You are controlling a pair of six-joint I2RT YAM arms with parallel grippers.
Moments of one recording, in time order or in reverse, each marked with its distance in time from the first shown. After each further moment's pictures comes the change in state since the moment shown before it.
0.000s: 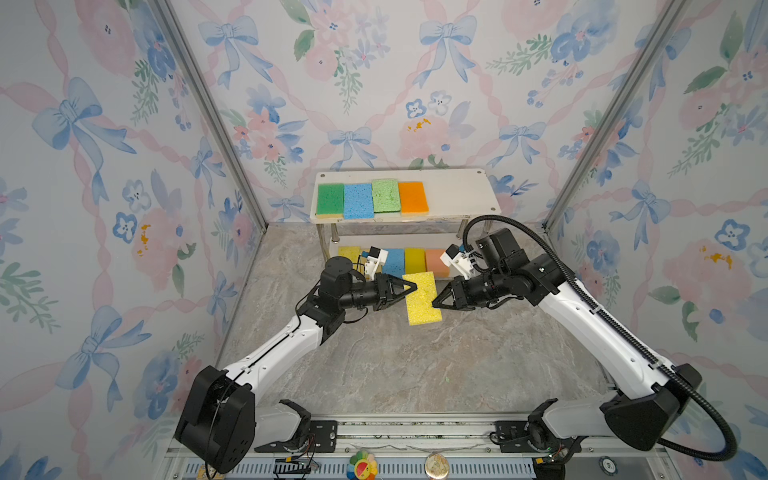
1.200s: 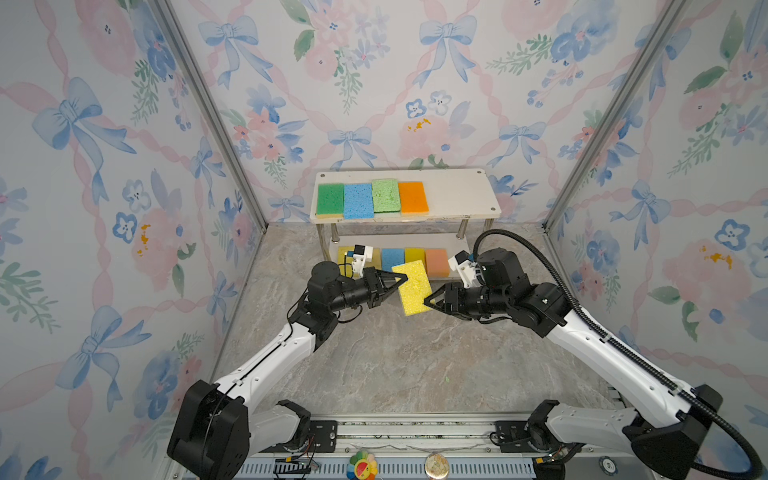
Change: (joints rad) left arm 0.043 -0.076 -0.066 0.134 -0.090 -0.185; right arm 0.118 -0.157 -0.231 0.323 0.235 0.355
